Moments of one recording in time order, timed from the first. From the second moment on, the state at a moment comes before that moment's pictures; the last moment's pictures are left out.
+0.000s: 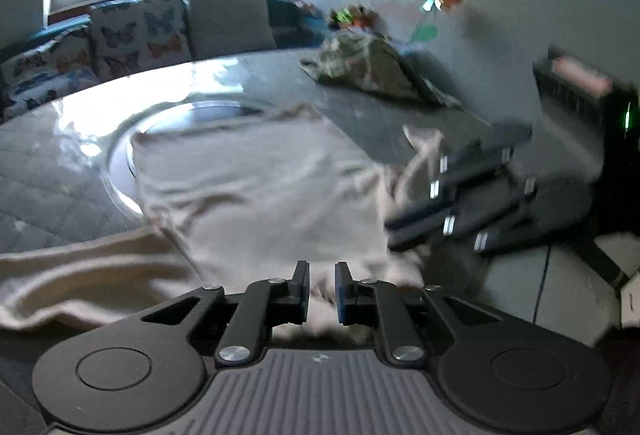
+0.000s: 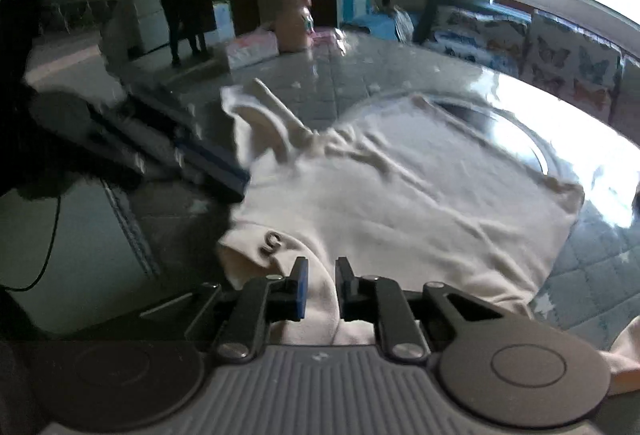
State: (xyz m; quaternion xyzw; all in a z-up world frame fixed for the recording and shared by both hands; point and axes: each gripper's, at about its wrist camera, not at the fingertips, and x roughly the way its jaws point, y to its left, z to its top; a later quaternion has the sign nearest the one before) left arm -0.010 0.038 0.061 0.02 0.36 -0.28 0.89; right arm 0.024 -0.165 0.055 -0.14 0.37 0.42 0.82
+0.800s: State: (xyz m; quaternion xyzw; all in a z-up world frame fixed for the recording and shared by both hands) left arm 0.041 -0.037 0.007 -0.01 0.41 -0.33 0.85; right arm 0.078 -0.372 0.044 0.11 0.37 0.03 0.92
